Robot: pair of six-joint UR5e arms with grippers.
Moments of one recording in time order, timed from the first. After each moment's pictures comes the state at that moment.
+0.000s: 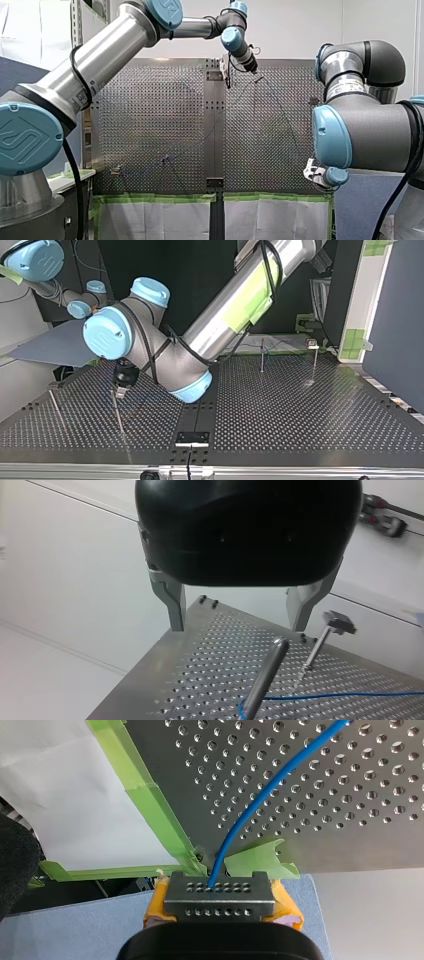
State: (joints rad) left arm -0.78 -2.28 -0.57 -3.60 -1.84 -1.92; right arm 1.52 -0.54 1.55 -0.62 1.39 1.79
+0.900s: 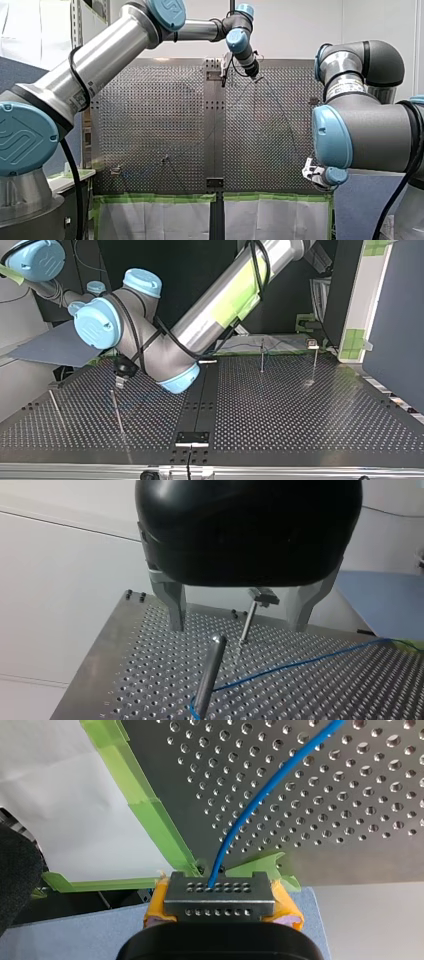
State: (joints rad) left arm -0.81 -2.31 -0.57 -3.64 -1.93 -1.65; right arm 1.52 -0.54 1.54 -0.62 1.37 1.80
